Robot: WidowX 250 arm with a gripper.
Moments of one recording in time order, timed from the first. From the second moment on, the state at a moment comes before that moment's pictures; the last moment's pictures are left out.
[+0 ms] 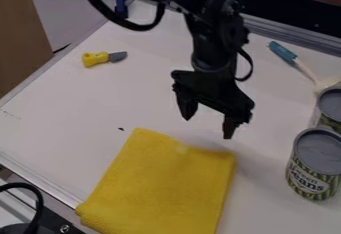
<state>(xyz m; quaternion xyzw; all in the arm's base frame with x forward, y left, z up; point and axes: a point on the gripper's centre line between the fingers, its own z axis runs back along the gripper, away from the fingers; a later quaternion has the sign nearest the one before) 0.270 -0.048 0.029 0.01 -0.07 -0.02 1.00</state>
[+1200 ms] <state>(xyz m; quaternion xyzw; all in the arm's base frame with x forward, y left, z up) 0.224 -0.157 0.020 -0.06 -0.08 0.09 0.99</state>
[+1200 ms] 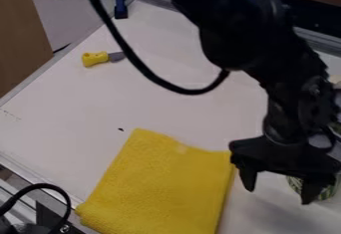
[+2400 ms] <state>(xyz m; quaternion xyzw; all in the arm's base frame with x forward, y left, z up) 0.253 -0.209 0.013 -0.03 -0.10 0.38 0.92</state>
